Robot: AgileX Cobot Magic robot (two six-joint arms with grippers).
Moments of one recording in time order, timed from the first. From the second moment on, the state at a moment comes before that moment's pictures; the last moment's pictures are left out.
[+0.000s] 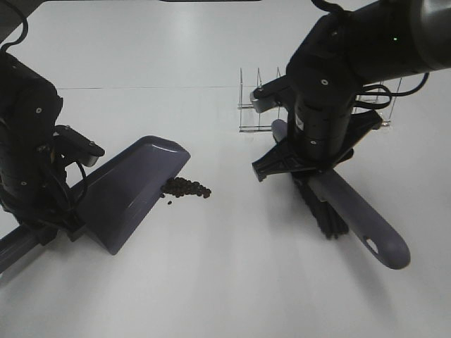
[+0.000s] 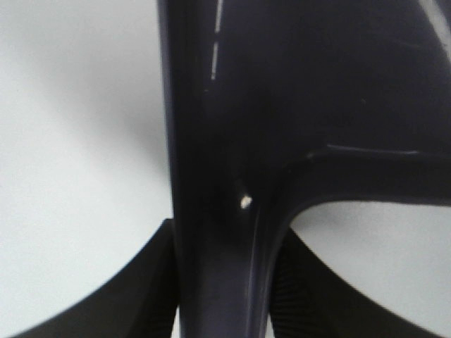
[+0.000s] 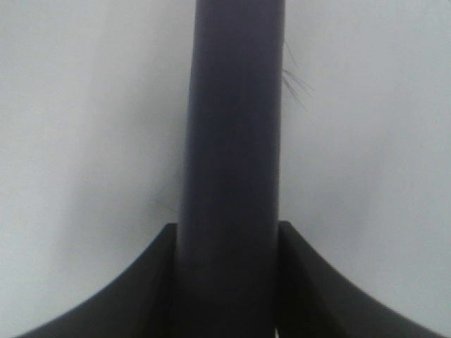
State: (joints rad) left arm -0.41 1.97 -1.05 0.26 0.88 -0.02; right arm 0.58 1.91 -1.16 -0.46 0.79 0.57
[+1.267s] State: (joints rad) left arm -0.41 1.97 -1.05 0.21 0.88 0.00; right arm 0.60 2.15 -1.39 0.24 0.66 0.16
